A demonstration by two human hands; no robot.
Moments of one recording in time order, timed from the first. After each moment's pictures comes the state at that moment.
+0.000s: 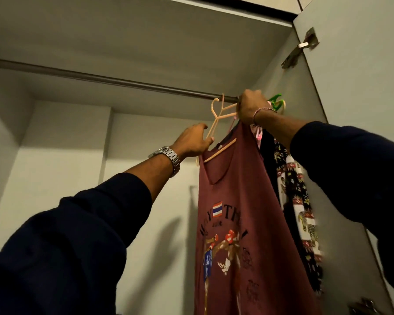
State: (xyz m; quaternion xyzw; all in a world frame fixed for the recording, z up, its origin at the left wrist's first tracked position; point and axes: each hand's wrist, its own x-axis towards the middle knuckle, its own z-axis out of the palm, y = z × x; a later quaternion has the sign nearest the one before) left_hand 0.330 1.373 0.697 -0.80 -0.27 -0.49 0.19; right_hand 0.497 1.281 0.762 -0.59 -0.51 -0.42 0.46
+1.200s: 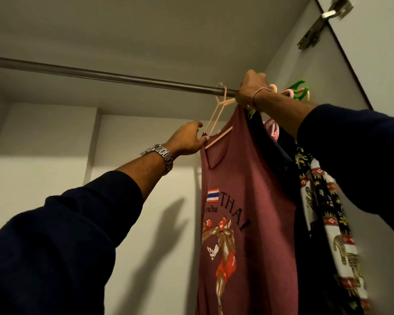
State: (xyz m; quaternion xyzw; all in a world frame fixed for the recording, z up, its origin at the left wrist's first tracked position) left_hand 0.353 1.463 0.756 -0.80 -0.28 -0.48 0.22; right_hand 0.515 1.340 0.828 -0.58 -0.48 -0.37 0.55
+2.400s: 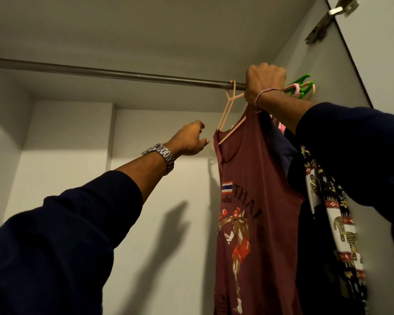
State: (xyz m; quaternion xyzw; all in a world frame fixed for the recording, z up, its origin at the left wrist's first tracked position) left_hand 0.316 1.438 0.727 -0.81 -0.31 -0.45 0.22; right_hand 0.485 1.312 0.801 -0.64 -0.37 -0.54 0.40
